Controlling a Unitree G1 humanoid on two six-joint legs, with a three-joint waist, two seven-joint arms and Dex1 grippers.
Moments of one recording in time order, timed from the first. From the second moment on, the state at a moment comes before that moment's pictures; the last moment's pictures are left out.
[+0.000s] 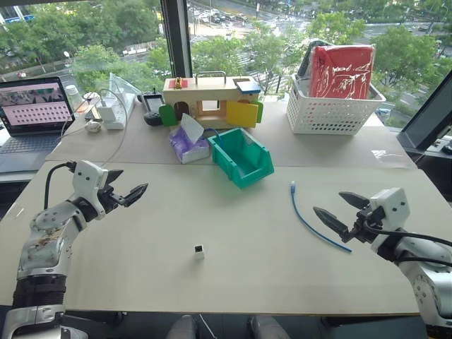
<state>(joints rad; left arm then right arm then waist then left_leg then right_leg) -0.33 0.71 0.26 0.17 -0.39 0.25 -0.74 -0.01 -0.65 -0.31 -0.29 0.45 0.37 0.64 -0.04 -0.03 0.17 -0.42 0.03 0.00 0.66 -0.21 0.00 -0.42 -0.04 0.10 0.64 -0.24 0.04</state>
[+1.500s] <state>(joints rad) -0.29 0.80 0.29 -0.24 -0.61 0.53 -0.85 -0.68 -0.52 0.07 0.38 0.06 0.63 0.54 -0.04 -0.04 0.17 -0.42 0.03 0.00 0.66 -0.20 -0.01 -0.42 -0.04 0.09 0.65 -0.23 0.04</state>
